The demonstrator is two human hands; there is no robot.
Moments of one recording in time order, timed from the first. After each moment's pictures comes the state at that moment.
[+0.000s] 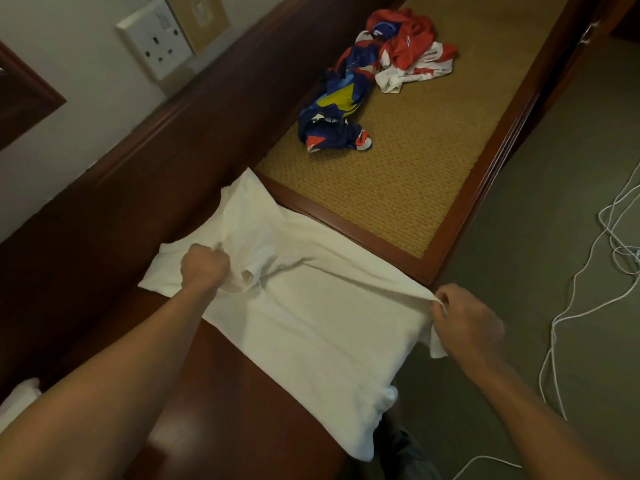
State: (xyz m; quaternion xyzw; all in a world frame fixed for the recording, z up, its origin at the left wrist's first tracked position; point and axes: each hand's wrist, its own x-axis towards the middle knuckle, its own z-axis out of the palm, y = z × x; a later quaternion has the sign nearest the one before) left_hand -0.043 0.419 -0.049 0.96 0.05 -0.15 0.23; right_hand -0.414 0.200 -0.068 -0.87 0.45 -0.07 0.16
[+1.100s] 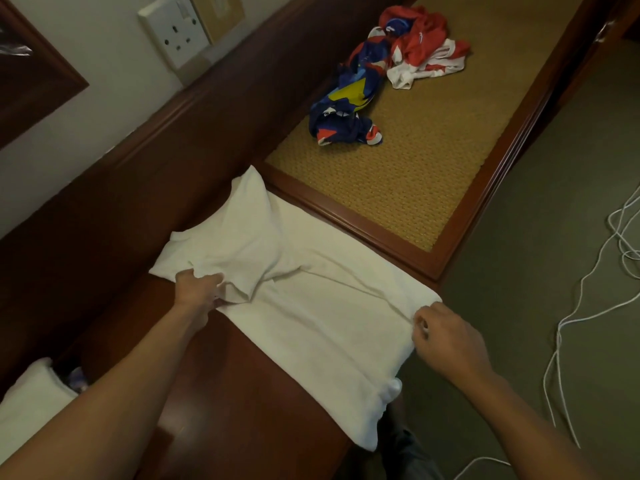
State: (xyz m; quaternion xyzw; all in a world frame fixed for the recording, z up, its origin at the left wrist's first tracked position) left_hand -0.070 0.481 -0.069 0.81 0.18 -0.22 0.51; right_hand -0.414 0.235 -0.077 -0.90 0.36 0.08 0.21
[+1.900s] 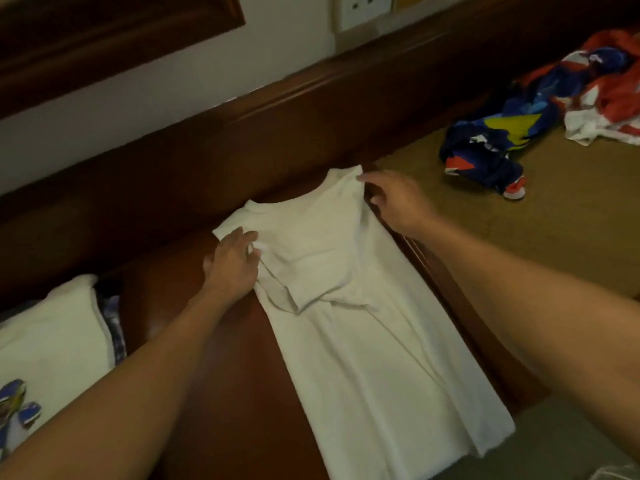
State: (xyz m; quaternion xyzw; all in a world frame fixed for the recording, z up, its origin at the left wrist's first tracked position) left_hand -0.020 0.525 -0.089 0.97 -0.03 -0.16 0.20; right_hand -0.018 0.190 -0.057 -0.95 0.01 0.02 0.30
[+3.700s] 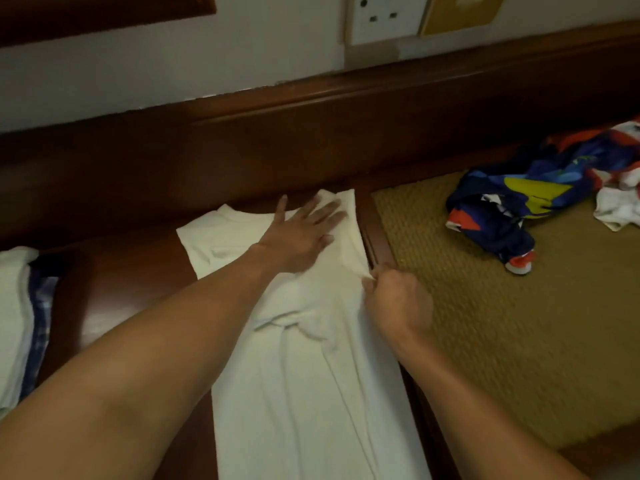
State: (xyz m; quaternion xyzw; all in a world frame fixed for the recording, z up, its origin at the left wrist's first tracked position) left_hand 0.052 0.366 -0.110 0.94 -0.31 -0.16 0.00; right_hand -0.072 0.178 -0.079 -0.98 0.12 0.11 0.12
